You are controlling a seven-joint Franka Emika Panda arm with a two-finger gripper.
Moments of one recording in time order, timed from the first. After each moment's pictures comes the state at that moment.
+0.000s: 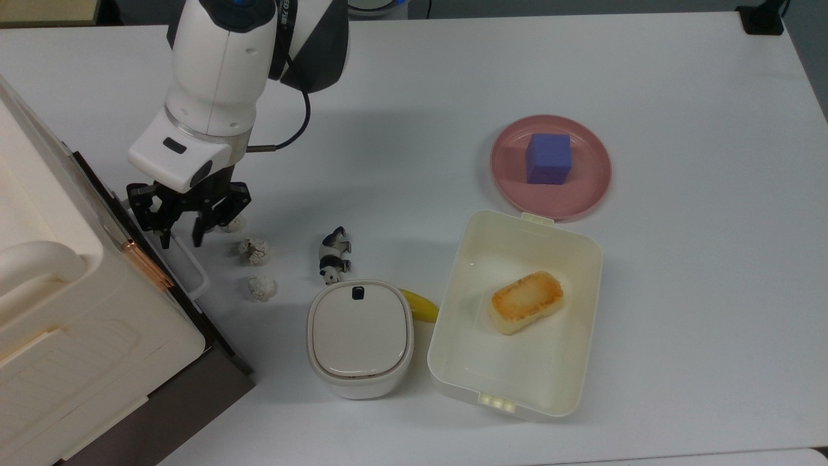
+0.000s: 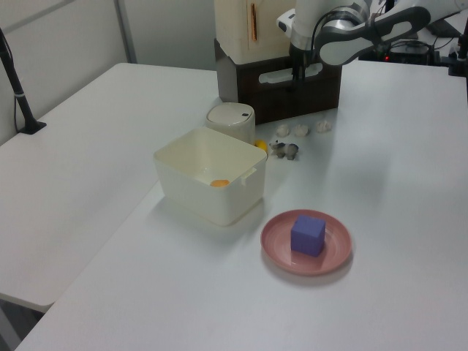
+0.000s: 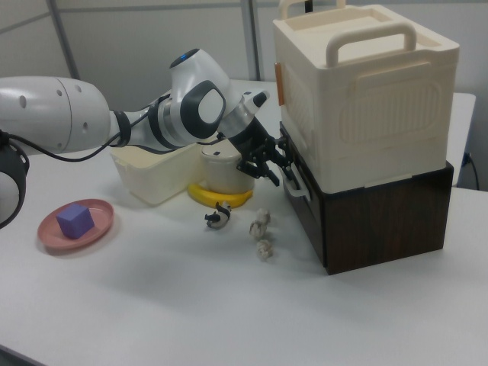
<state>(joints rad) -0.02 0.47 -0.18 -1.52 -0.38 2.33 -0.33</state>
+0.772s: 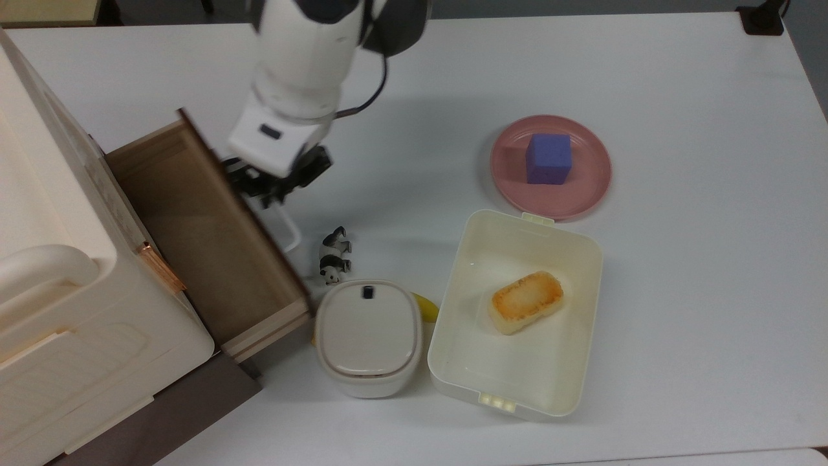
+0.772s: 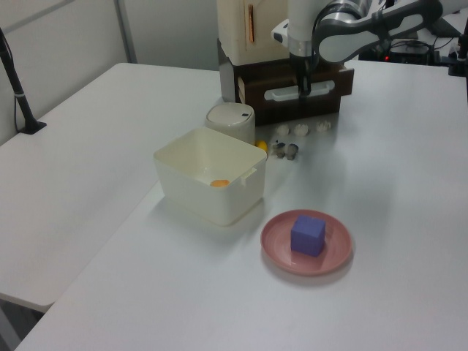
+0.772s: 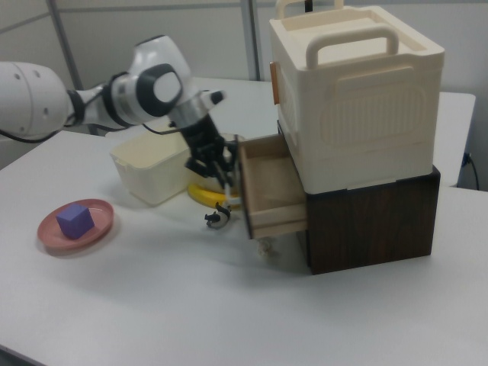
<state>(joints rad) 0.14 0.38 -0.18 -1.56 -0.28 2.03 -0.34</state>
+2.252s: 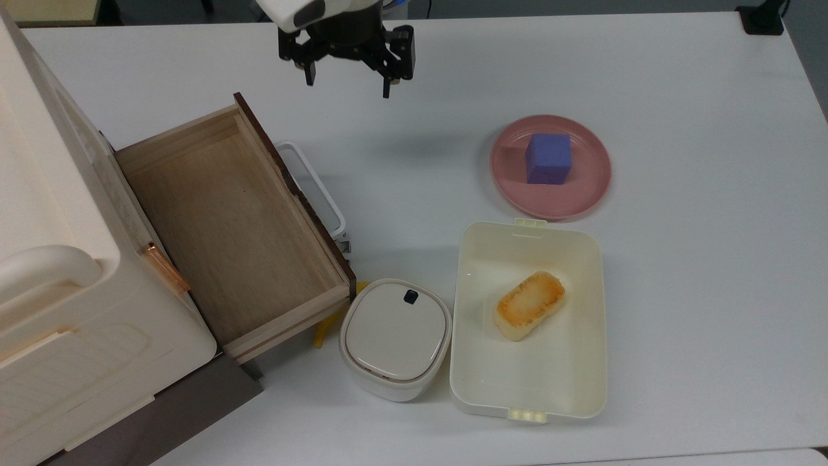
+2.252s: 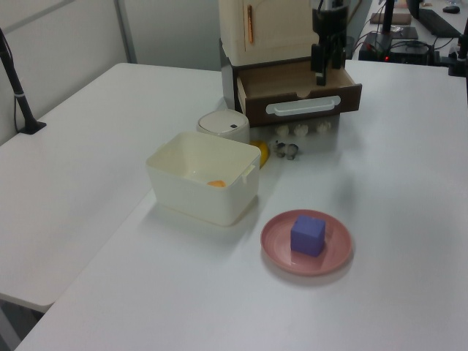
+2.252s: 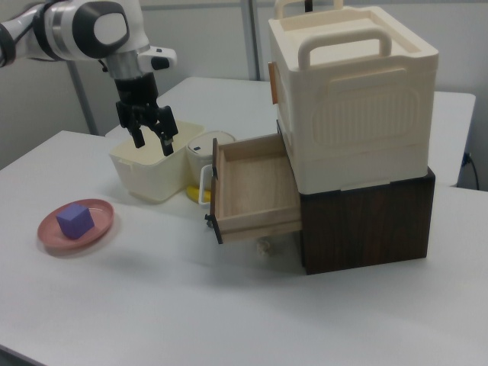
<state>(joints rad) 0.21 0.16 -0.17 -1.52 -0.04 1.64 0.20</state>
